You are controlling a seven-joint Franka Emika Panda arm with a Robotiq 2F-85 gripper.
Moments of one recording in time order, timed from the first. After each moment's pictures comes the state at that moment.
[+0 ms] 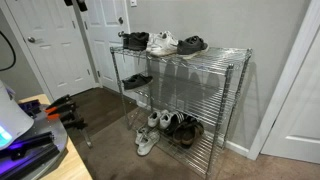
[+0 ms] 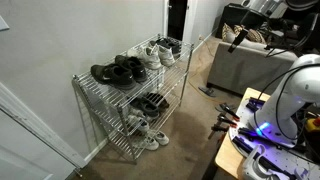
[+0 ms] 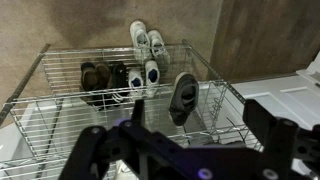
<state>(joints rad) 0.02 -1.05 -0.22 -2.79 0.10 1.96 -0.22</state>
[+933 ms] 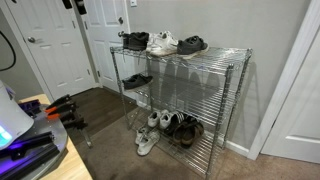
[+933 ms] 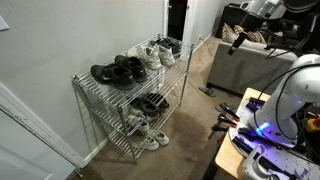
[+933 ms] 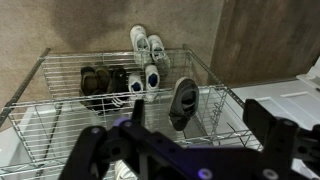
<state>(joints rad) 0.02 -1.04 -0.21 -2.80 0.10 1.96 -0.22</state>
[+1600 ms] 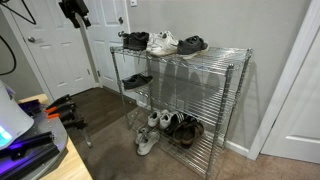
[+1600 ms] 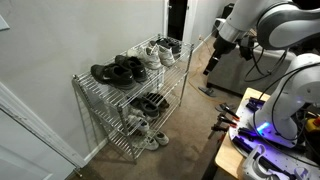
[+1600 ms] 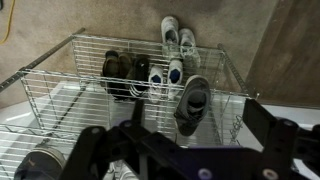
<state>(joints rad) 0.13 -0.77 0.26 -2.79 0.09 2.28 0.14</state>
